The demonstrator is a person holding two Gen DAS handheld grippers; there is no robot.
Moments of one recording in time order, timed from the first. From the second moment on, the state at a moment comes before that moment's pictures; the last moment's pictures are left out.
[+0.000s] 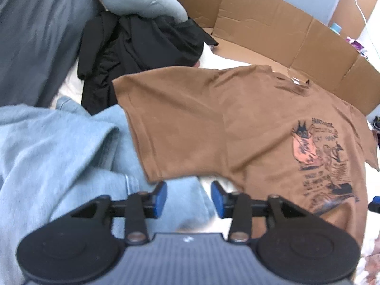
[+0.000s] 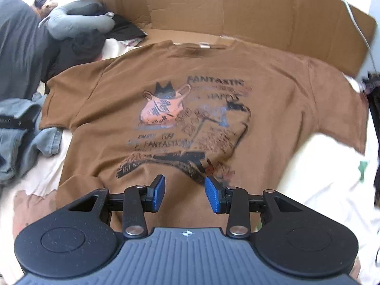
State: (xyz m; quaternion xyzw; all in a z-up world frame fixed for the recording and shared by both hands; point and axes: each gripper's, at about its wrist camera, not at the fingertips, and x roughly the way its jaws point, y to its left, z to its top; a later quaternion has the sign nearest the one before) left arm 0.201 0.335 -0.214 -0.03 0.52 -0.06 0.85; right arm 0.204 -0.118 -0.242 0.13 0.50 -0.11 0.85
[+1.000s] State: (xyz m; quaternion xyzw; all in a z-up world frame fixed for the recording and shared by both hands) left arm 0.069 0.326 -0.005 -0.07 0.47 0.06 0.88; right arm 0.055 -0.140 -0.133 0.21 0.43 -0.18 0.86
